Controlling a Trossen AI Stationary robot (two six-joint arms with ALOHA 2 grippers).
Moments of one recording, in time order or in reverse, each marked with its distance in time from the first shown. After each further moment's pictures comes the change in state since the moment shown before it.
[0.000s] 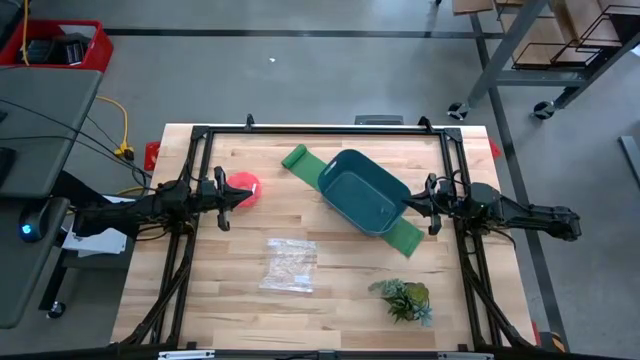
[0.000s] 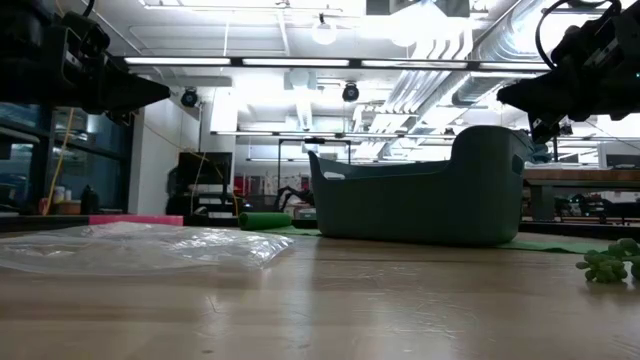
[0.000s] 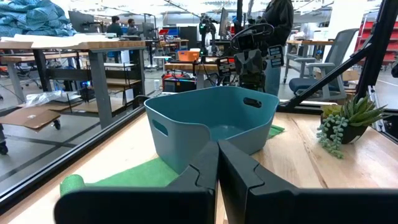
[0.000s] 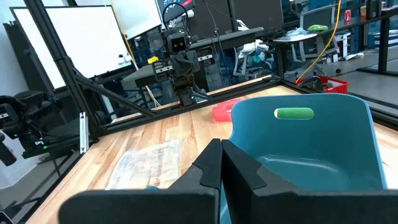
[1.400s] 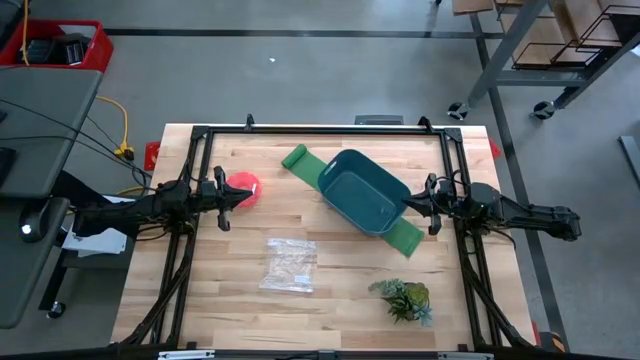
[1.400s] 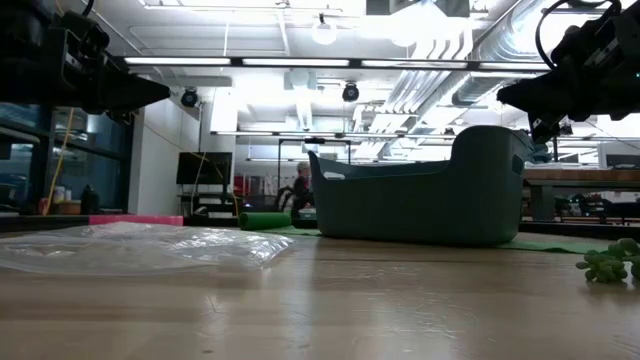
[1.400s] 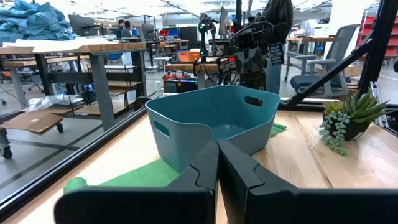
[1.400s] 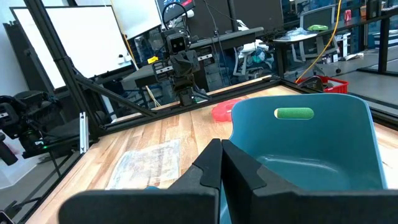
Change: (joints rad) left arm 0.000 0.000 0.000 0.000 0.000 0.026; right arm 0.000 0.000 0.000 0.000 0.000 0.000
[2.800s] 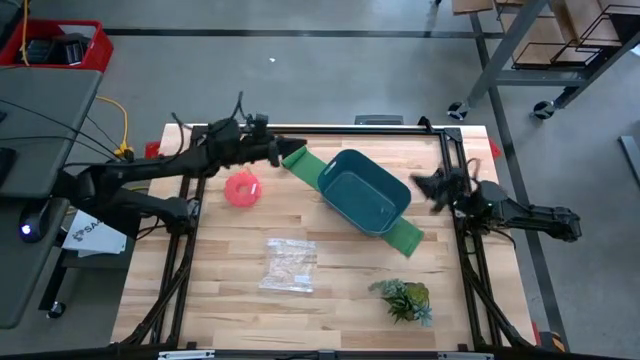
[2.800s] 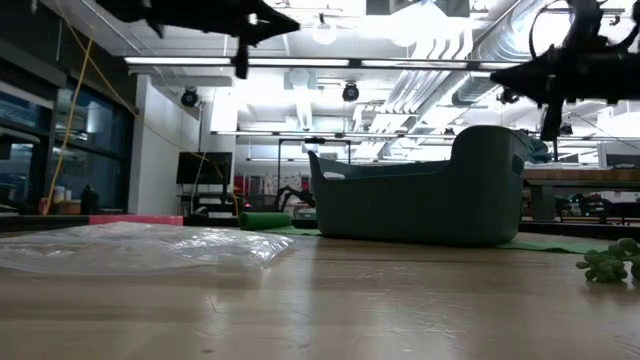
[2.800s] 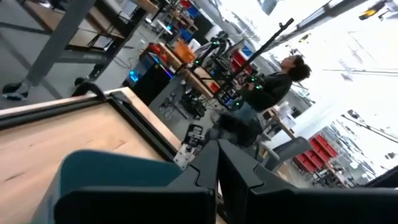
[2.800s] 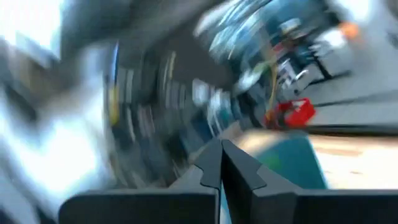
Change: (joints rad) left arm 0.283 1.198 0.846 0.335 0.275 -0.787; right arm -0.014 0.000 0.000 0.237 0.365 0.440
